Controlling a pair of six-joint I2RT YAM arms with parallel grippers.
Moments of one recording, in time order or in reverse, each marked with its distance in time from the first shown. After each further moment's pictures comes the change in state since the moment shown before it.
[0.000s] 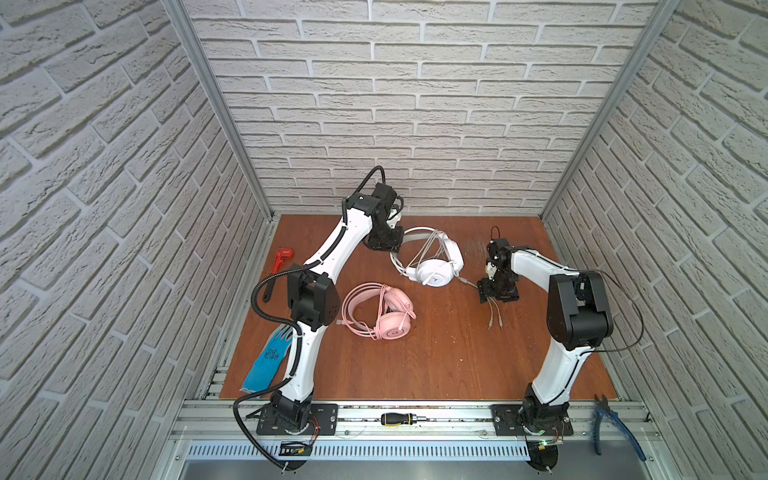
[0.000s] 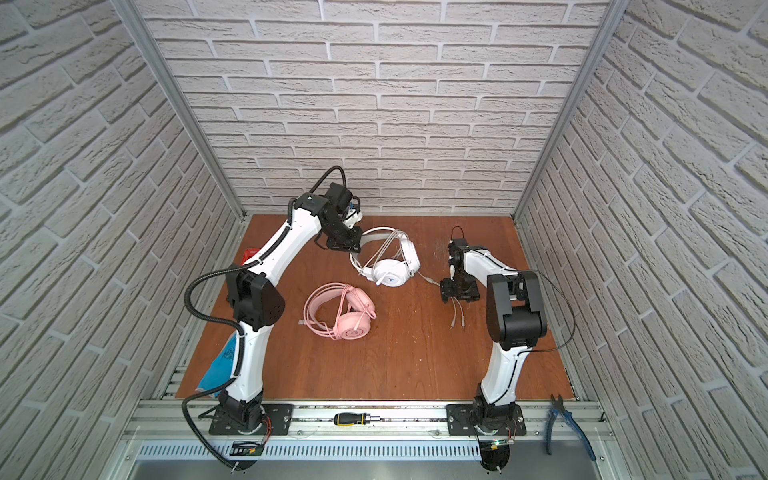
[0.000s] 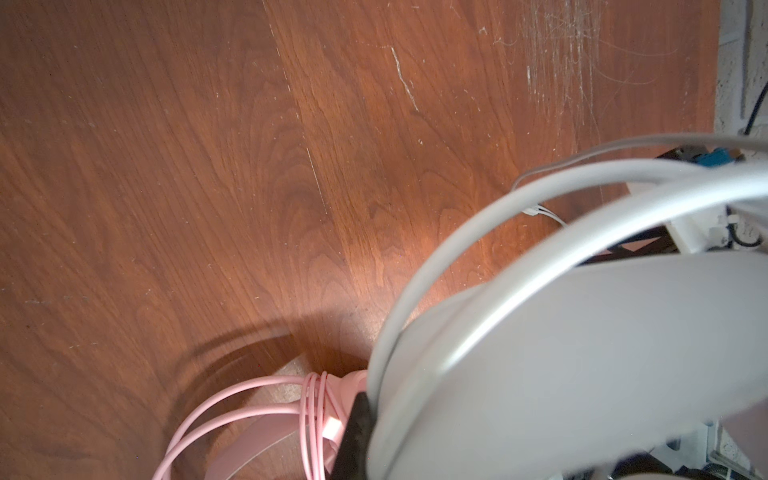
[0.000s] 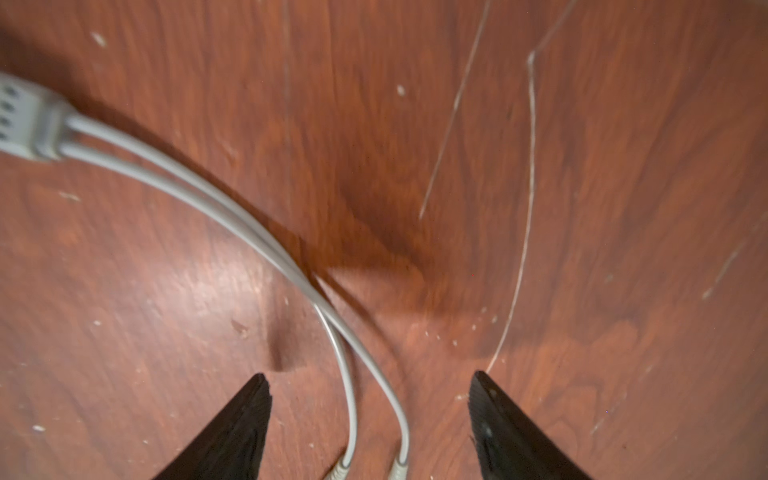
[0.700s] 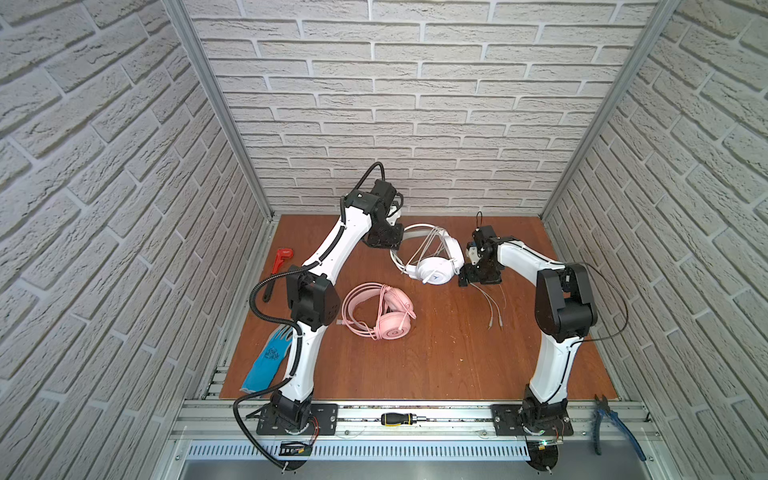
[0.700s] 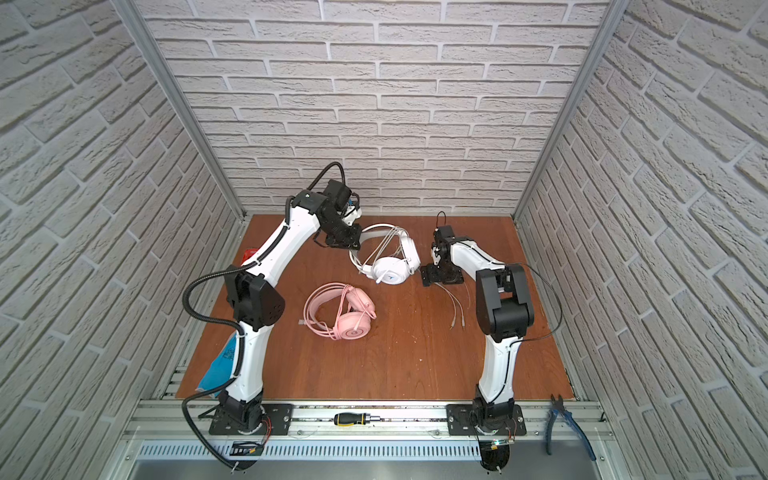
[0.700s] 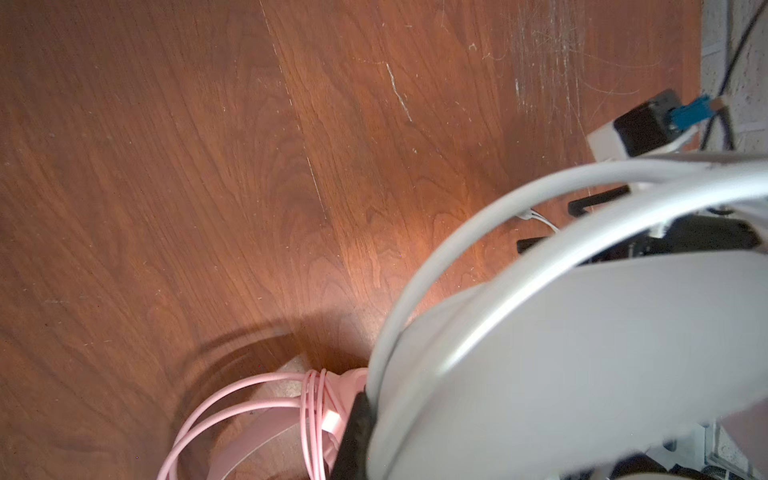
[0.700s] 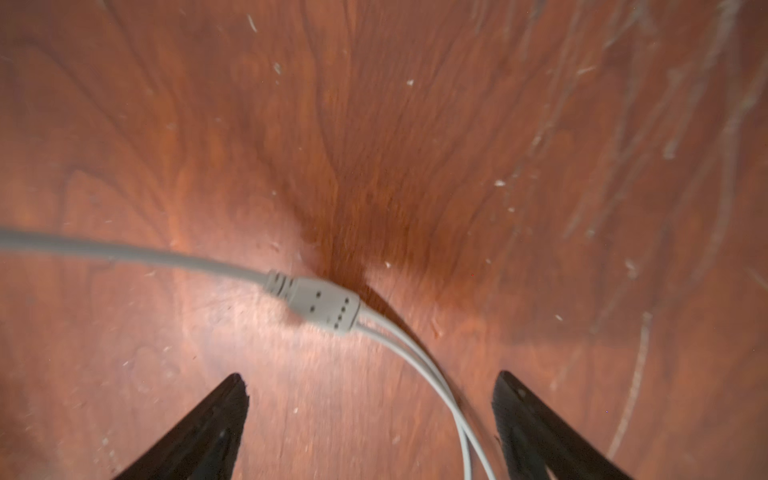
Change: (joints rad) left arm 0.000 0.000 0.035 -0.022 -0.003 -0.002; right arm 0.076 0.074 0.186 0.086 -0.112 -0.052
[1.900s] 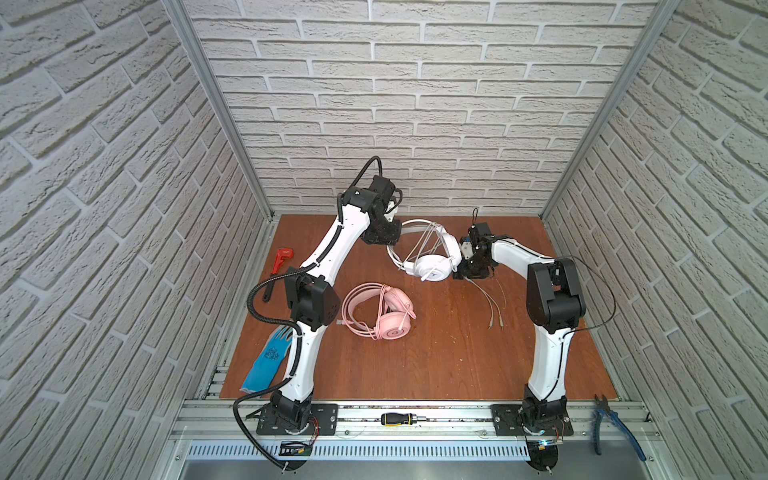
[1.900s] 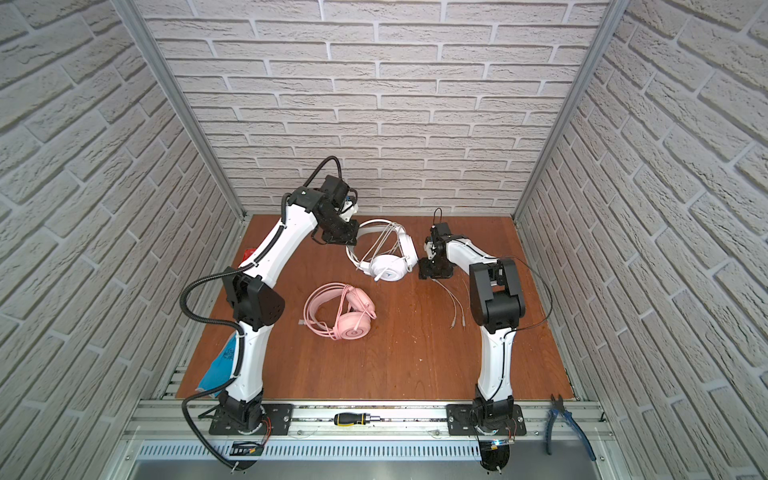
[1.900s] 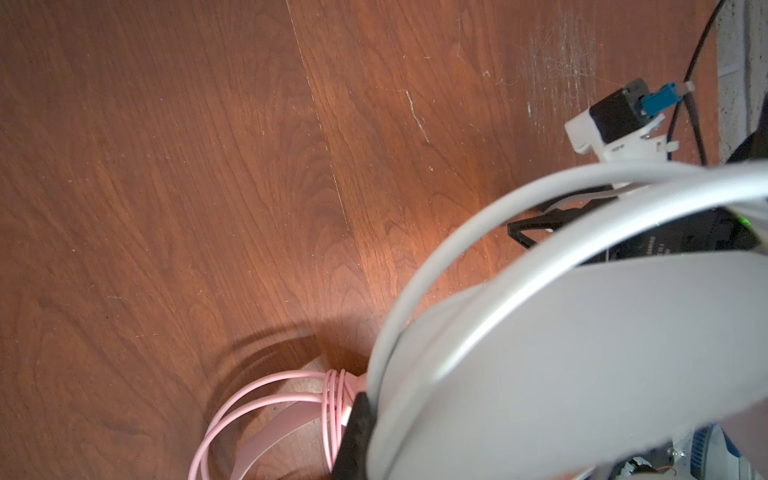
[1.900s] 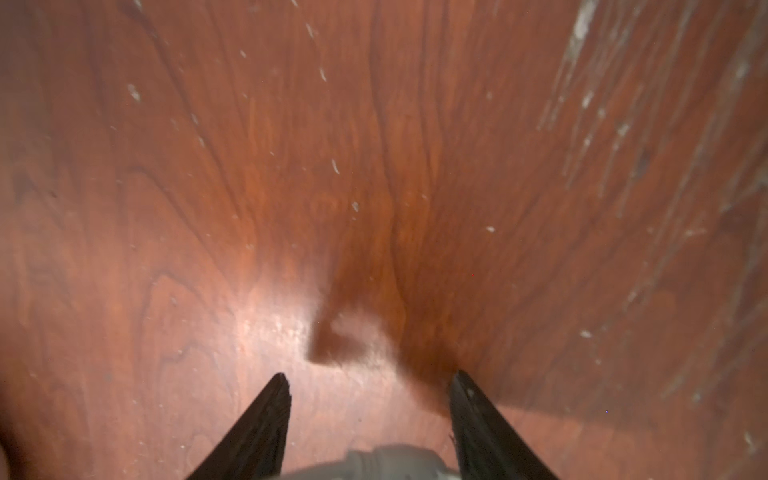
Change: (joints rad) left arm 0.000 0.000 0.074 -0.034 -0.063 0.000; right arm 0.004 0.132 0.075 0.097 -0.097 0.019
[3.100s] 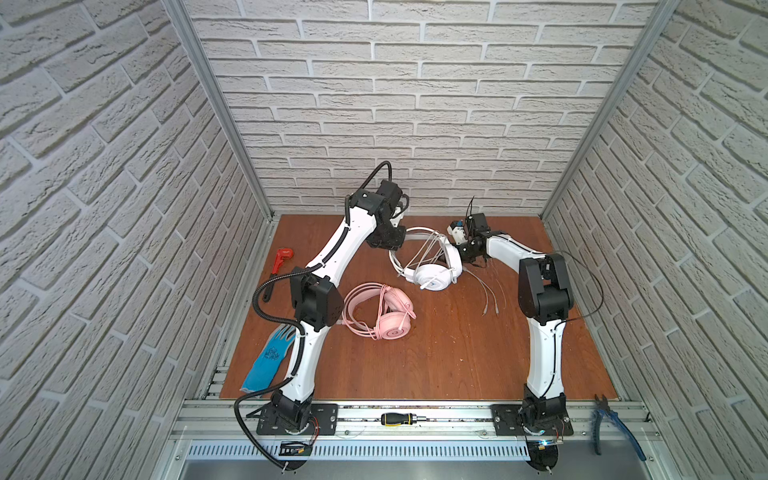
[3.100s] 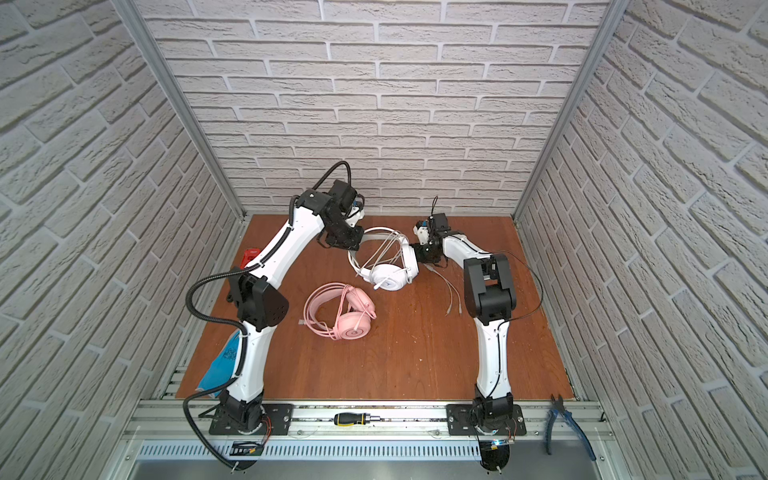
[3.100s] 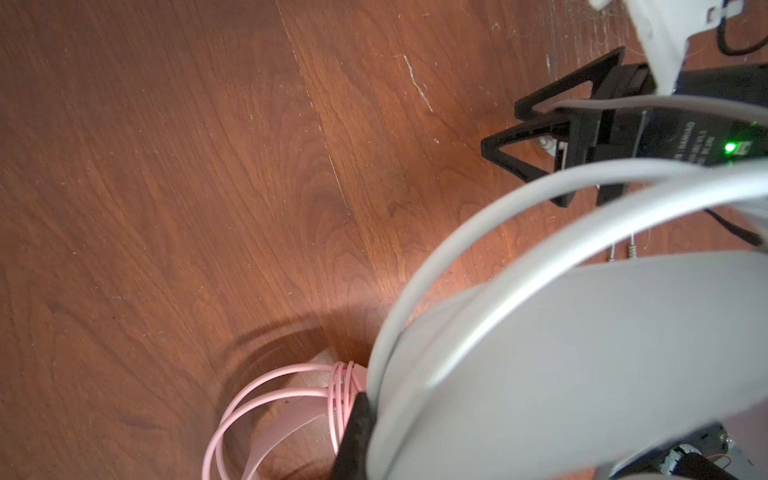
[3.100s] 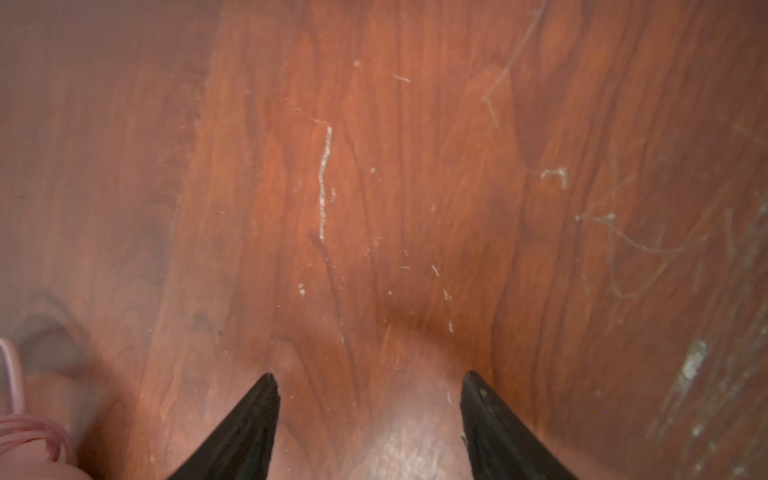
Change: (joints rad) left arm -0.035 0.017 0.000 -0.035 -0.053 0.058; right arm 0.006 0.141 0.172 0.185 -0.218 -0.020
